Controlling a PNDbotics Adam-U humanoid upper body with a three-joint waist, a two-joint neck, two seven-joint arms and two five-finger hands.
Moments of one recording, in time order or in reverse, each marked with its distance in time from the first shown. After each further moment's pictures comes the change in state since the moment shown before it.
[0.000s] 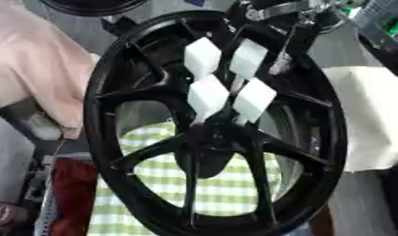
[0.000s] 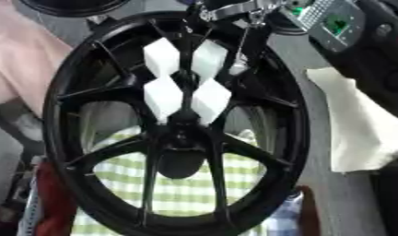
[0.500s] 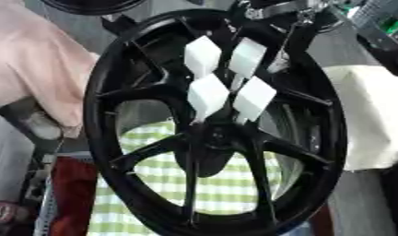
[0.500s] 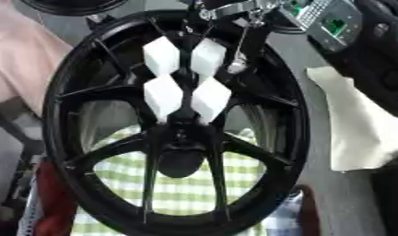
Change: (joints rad) left arm 0.000 0.000 0.000 0.000 0.001 0.000 0.000; right arm 0.000 0.002 0.001 0.013 0.004 -0.002 -0.002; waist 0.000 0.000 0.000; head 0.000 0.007
